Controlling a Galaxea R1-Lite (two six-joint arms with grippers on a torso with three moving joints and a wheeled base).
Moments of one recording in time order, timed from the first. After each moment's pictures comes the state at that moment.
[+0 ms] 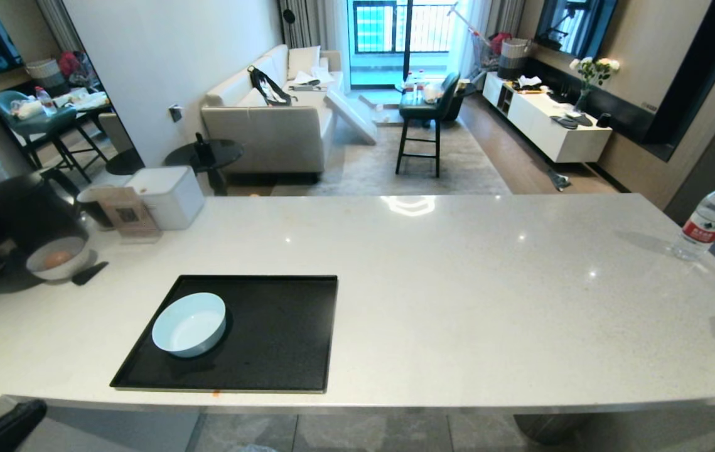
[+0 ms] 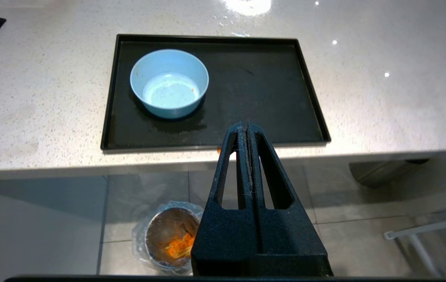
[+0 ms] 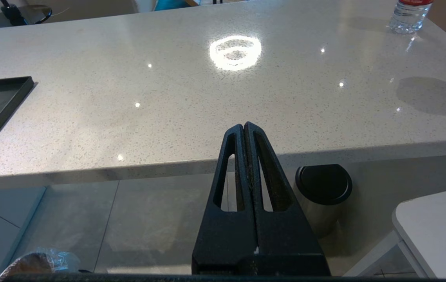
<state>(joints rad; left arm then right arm) 0.11 0.54 -0.22 -0.08 -0.27 -0.05 0.00 0.00 0.00 0.00 -0.03 0.07</state>
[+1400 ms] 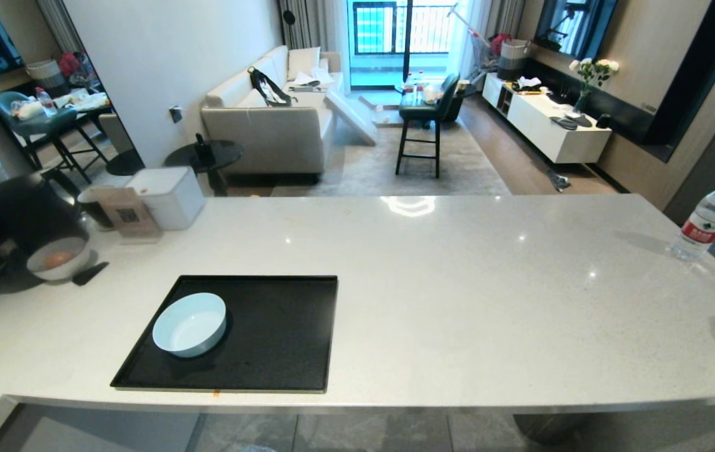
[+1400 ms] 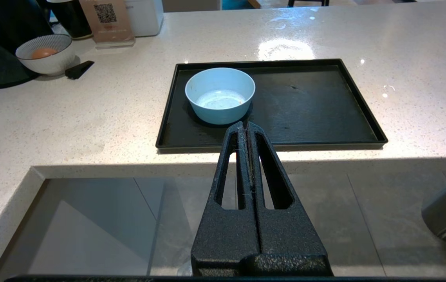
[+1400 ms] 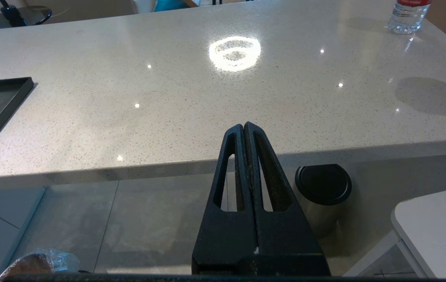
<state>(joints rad) 0.00 0.00 0.00 -0.01 -0.01 0.02 0.00 0.00 0.00 0.00 -0.03 0.07</state>
